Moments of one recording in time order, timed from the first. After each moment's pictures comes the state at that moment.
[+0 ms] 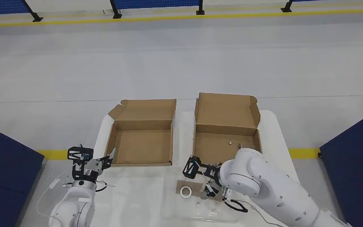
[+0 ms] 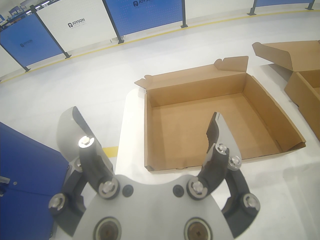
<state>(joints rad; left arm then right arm) 1.73 -1.15 -1.60 -1.80 1.33 0.00 0.00 -1.01 -1.01 0.77 -2.01 -0.83 -0.17 1.54</state>
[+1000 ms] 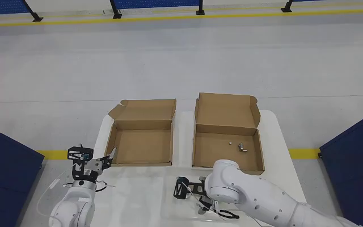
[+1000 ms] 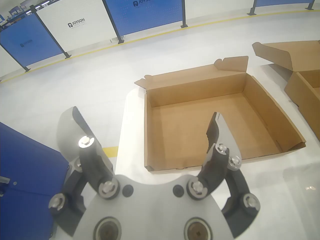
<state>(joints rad) 1.73 -1.15 -1.60 -1.80 1.33 0.00 0.00 -0.91 -1.06 0.52 -1.85 -0.84 -0.26 1.51</state>
